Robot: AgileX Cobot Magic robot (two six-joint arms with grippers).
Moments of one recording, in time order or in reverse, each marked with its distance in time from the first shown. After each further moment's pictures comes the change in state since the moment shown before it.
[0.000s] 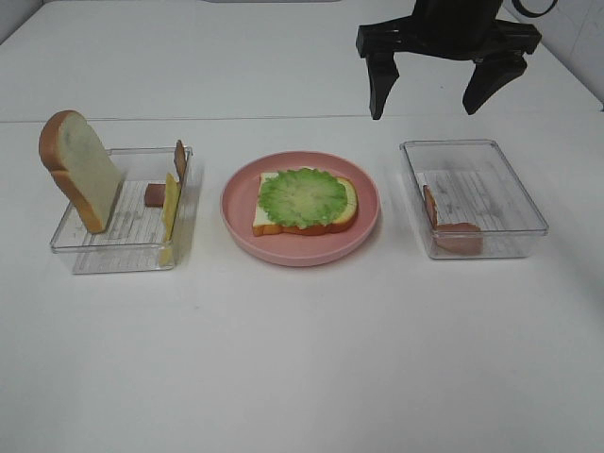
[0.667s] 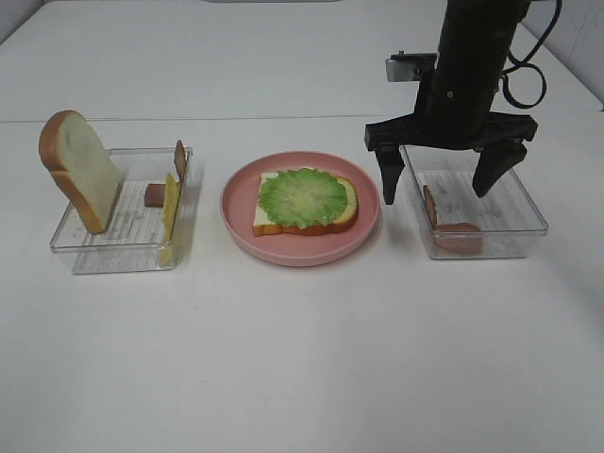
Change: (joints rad) left arm 0.000 0.000 0.000 0.000 0.000 0.003; right arm -0.019 0.059 0.229 -0.010 -0.091 0.041
